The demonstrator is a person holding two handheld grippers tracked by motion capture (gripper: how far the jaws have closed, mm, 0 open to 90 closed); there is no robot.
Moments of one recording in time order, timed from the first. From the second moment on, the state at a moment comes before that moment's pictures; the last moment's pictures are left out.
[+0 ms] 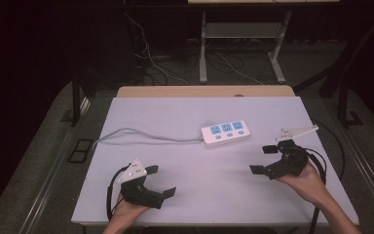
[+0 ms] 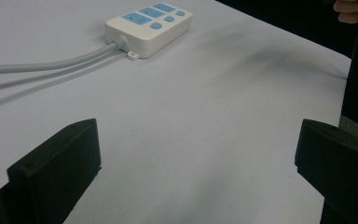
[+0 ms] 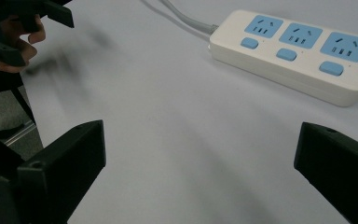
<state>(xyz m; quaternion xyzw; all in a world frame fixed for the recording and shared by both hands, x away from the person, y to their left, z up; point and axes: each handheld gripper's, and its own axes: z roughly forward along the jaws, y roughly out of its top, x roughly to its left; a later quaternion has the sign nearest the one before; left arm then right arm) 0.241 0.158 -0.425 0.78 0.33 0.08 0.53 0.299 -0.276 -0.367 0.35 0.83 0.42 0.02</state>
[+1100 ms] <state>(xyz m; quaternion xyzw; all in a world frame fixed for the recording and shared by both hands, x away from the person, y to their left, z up) 0.241 0.159 -0.425 0.78 0.33 0.08 0.53 0.353 -0.263 -0.352 0.35 0.84 0.41 0.02</state>
